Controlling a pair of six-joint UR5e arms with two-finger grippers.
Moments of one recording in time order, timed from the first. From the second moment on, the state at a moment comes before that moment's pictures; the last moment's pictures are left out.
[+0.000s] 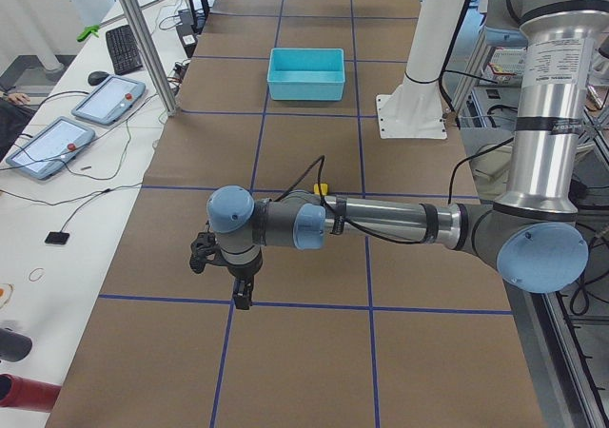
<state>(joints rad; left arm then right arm) -1.56 -1.62 -1.59 -1.55 -2.32 -0.01 1.57 -1.66 1.58 -1.45 2.37 0.08</state>
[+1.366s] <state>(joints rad) -1.36 -1.69 -1.87 -1.50 -2.36 -0.01 1.57 -1.67 1.58 -1.45 2.36 0.07</state>
